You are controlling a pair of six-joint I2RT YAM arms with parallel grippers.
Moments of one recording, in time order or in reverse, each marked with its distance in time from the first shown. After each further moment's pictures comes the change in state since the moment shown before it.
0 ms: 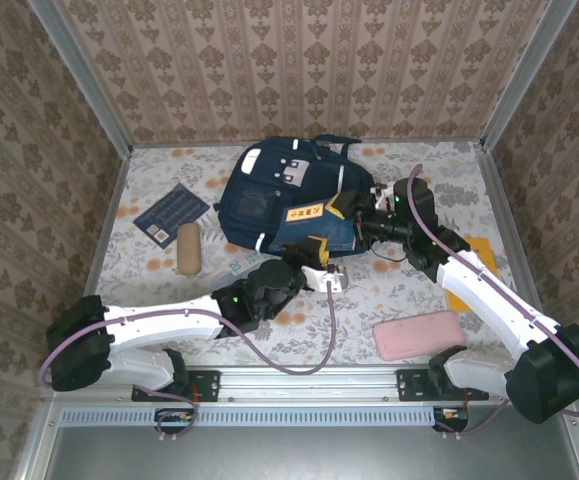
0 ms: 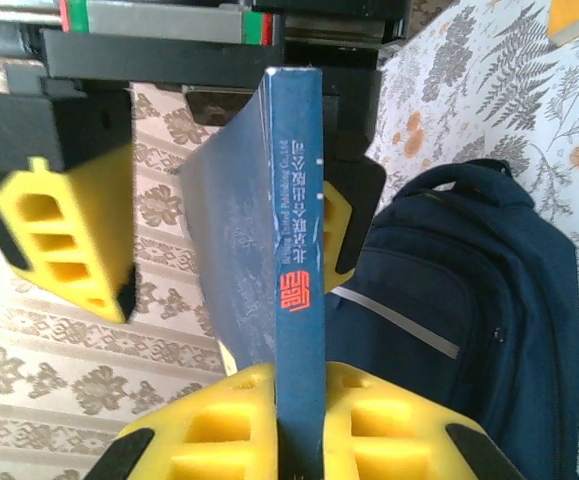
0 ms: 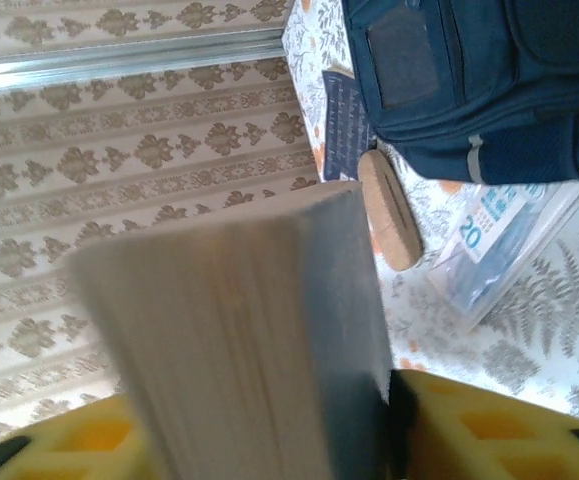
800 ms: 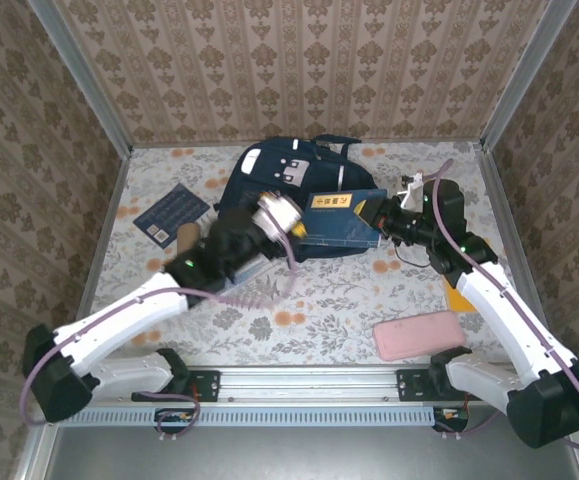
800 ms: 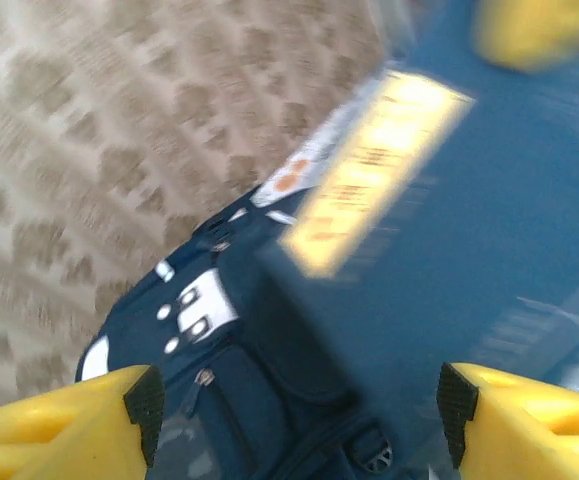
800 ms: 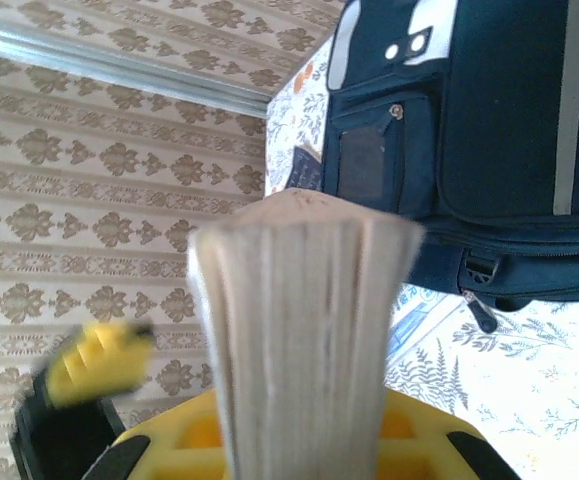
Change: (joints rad) left arm 0.412 -0.175 0.243 -0.567 0.372 -0.897; right arm -0.146 -0.138 -0.023 -0.133 -0.015 -0.433
